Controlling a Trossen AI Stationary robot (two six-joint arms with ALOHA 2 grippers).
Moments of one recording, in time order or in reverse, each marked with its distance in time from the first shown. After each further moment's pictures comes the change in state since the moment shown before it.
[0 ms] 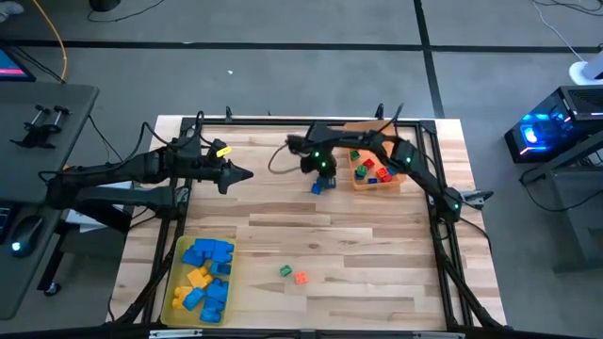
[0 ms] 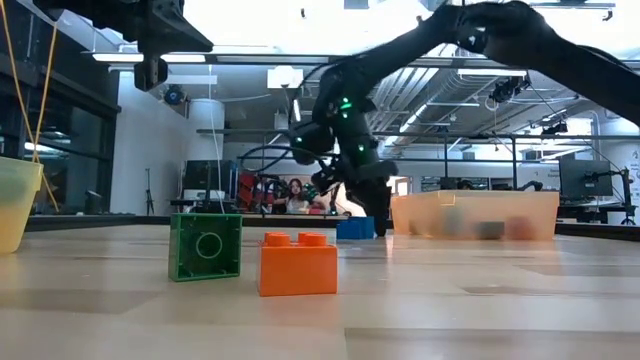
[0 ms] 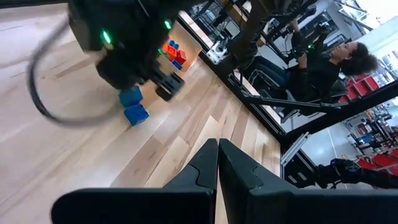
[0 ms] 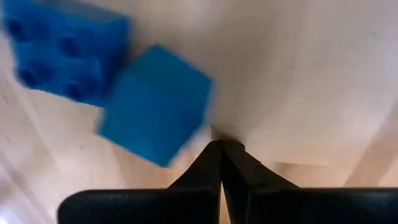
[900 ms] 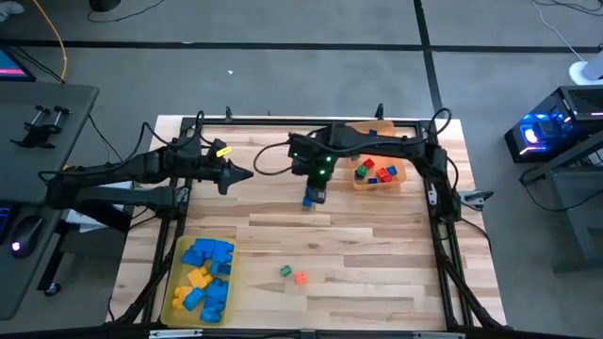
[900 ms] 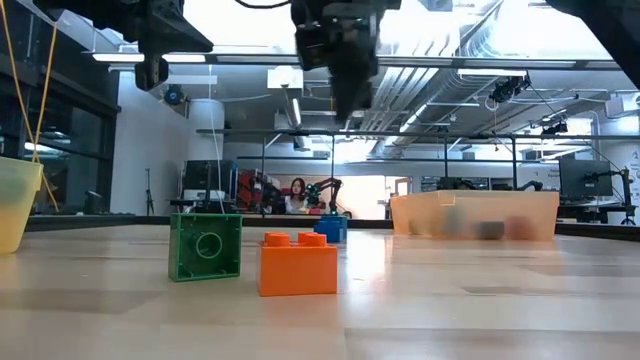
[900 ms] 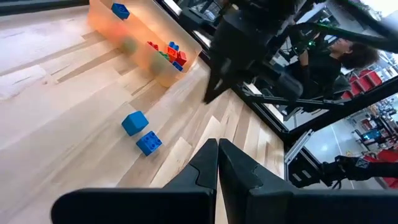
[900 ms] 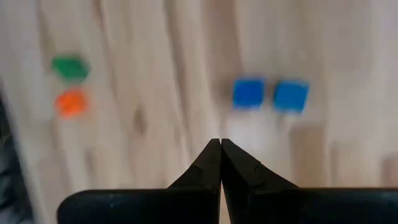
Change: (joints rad) left arm 0.000 0.000 0.000 0.001 0.000 0.030; right arm 0.186 -0.369 -0.004 0.082 -0.201 0.418
